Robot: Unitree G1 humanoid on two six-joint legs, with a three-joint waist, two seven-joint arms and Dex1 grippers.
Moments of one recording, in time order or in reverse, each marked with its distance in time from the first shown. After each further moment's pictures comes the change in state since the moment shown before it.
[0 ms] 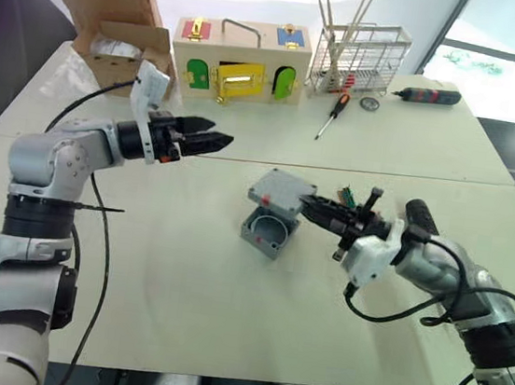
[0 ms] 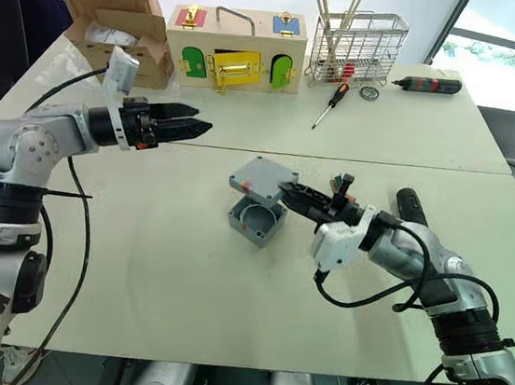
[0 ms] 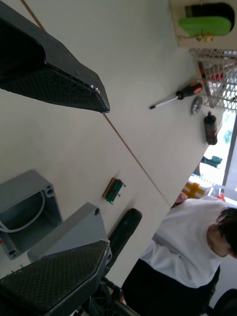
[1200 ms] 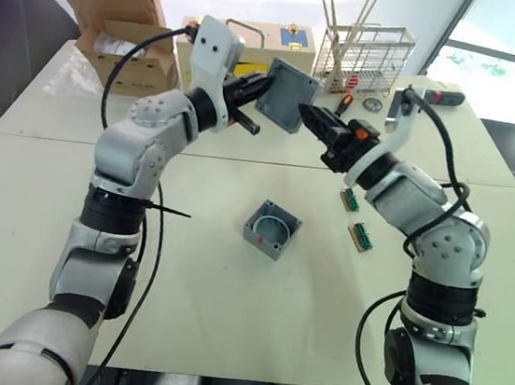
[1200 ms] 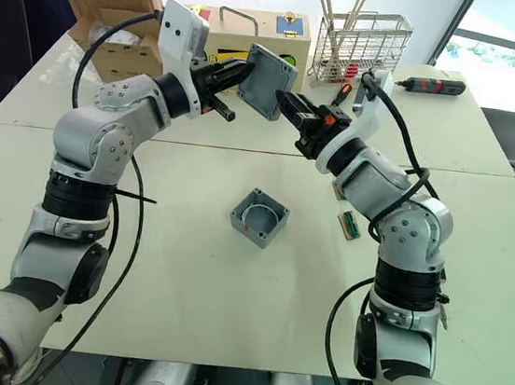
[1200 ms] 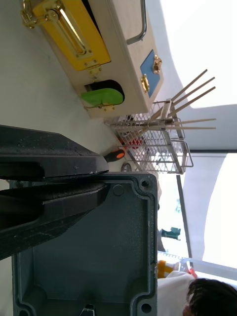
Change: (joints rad) left arm -0.157 -0.275 -0.109 -0.081 0.239 -0.242 0.506; right arm -0.324 0.480 -0.313 -0.353 1.609 1.823 -0.132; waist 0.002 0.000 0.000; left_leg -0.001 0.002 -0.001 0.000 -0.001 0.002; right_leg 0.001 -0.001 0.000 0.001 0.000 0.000
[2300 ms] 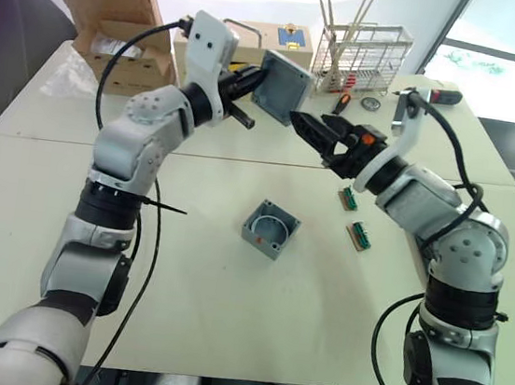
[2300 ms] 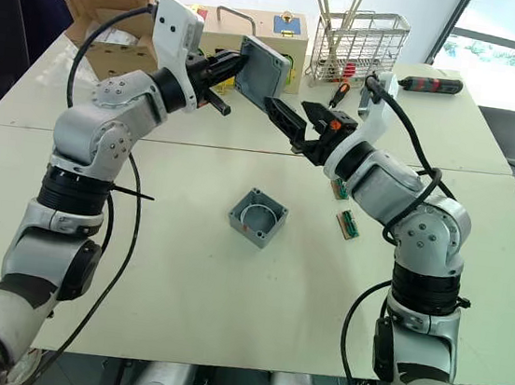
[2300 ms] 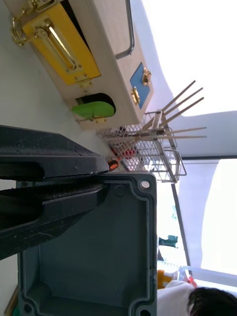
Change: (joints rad) left arm -0.013 0.029 -0.035 0.046 -0.014 -0.084 0.024; right arm 0.013 -0.094 0.017 -0.025 0.104 0.031 -0.049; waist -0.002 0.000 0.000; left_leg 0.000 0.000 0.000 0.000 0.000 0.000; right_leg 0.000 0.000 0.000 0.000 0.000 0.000
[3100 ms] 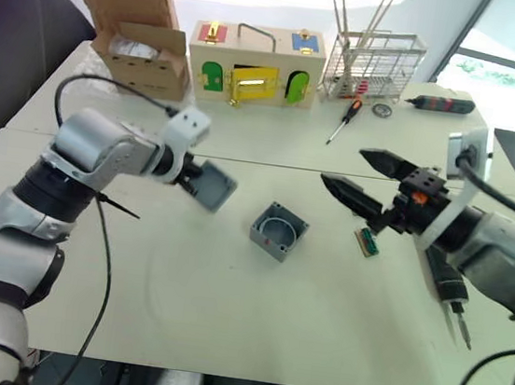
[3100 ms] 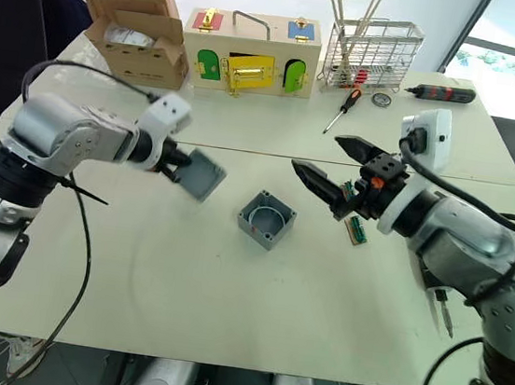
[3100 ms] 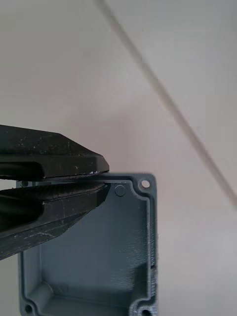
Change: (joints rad) left arm -0.038 0.359 -0.302 0.024 -0.174 0.481 0.062; right arm 0.222 -0.319 -0.085 -0.292 0.111 0.029 0.080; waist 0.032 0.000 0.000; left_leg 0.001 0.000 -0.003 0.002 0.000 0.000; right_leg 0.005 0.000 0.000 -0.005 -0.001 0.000
